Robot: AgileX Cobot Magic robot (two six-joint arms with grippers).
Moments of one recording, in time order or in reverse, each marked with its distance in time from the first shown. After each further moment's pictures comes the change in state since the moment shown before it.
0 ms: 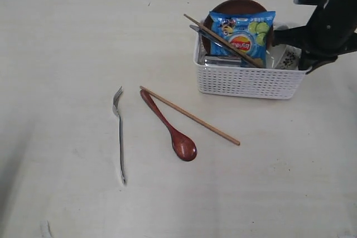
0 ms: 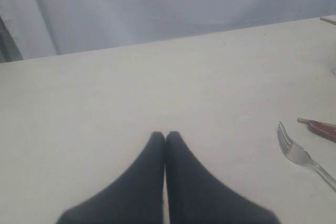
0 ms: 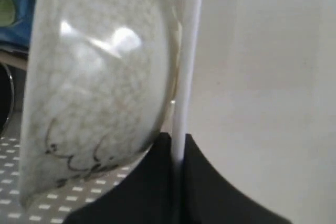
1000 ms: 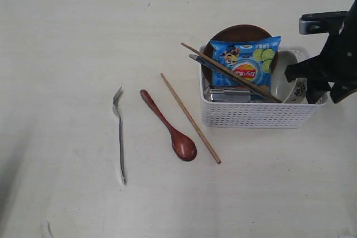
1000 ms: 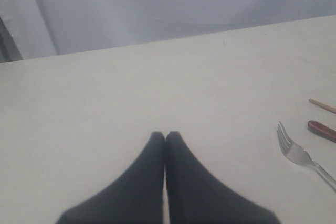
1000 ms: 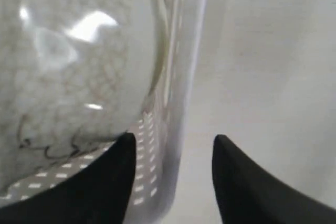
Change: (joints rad) left arm 0.000 0.000 0.000 0.000 0.000 0.000; right arm -0.001 -0.117 0.172 -0.048 0.065 -0.117
